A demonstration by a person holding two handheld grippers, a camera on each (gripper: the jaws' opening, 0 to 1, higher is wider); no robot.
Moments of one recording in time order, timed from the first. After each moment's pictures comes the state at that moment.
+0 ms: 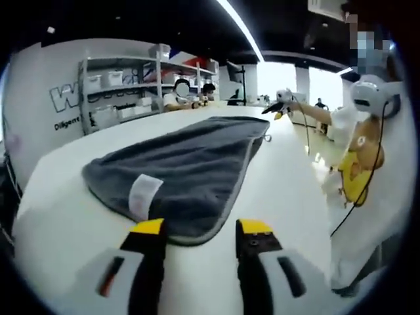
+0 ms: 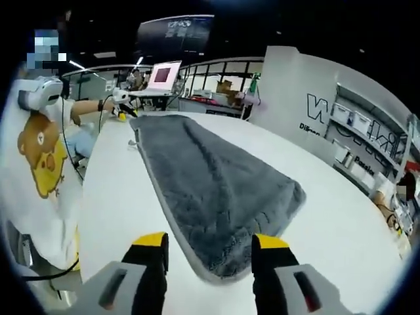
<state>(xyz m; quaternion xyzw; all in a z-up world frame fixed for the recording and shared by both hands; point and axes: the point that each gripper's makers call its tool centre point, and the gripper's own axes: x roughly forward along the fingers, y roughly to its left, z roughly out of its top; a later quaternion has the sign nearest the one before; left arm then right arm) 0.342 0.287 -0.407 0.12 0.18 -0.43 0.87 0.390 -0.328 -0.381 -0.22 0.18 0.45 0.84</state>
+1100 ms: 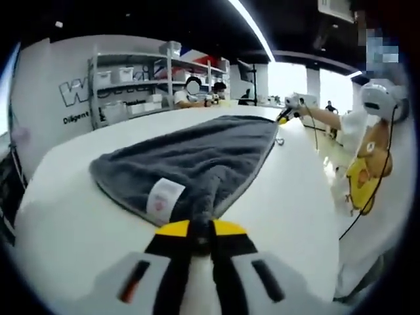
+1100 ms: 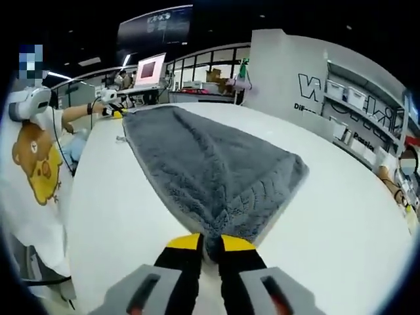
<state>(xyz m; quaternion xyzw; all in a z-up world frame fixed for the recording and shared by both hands) 0.351 0.297 -0.404 0.10 0.18 -0.40 0.89 0.392 -0.341 -0.403 -0.18 0.23 0.44 0.85</state>
